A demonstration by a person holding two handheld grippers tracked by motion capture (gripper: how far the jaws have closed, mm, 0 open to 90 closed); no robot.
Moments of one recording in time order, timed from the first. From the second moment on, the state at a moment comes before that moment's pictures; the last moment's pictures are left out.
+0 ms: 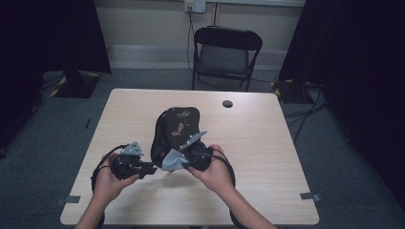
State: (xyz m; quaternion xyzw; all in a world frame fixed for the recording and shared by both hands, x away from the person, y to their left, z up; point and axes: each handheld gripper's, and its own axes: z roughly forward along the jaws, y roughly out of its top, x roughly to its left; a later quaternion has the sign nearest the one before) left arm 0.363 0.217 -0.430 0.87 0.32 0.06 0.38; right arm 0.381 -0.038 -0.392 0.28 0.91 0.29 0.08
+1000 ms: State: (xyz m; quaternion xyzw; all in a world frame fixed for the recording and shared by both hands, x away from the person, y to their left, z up) left arm 0.366 0.213 -0.435 0.87 0.32 0.05 0.38; right arm 0.378 -0.009 -0.388 0.26 0.92 0.29 0.07
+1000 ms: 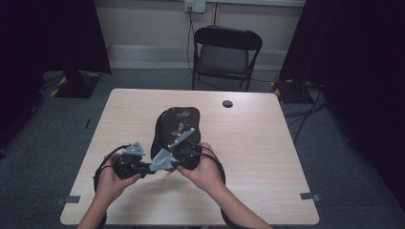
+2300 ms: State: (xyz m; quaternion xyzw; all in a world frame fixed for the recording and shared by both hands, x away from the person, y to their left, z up) left arm 0.362 0.224 -0.432 0.87 0.32 0.05 0.38; right arm 0.368 -0.008 -0.466 0.28 0.92 0.27 0.02
